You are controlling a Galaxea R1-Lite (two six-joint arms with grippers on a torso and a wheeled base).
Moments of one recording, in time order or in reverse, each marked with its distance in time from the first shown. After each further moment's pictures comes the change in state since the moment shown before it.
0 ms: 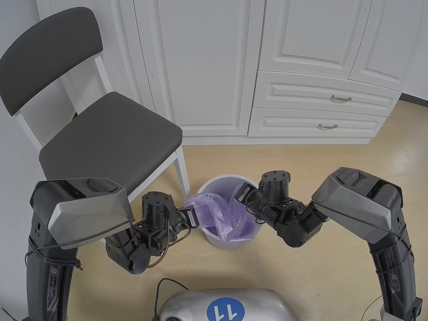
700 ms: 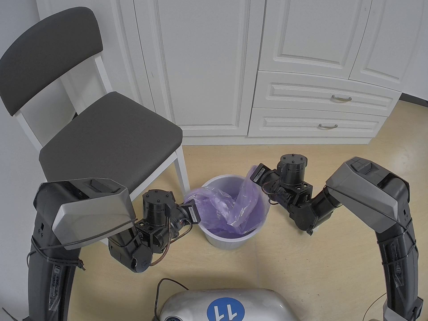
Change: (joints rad) left arm 0.001 0.021 -0.035 -0.047 0.004 0.001; right arm -0.105 -0.017 -0.067 -0.027 0.033 -0.076
